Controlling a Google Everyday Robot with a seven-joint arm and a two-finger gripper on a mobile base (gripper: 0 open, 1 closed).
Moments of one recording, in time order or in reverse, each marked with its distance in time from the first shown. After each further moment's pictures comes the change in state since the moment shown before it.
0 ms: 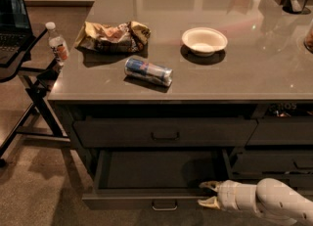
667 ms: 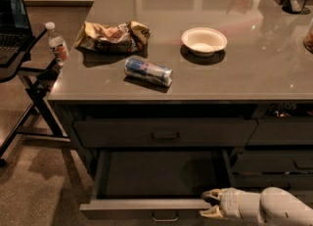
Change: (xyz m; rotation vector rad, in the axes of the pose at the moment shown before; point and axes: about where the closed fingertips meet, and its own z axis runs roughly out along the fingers) arm 0.004 0.021 -0.010 0.004 0.001 0.008
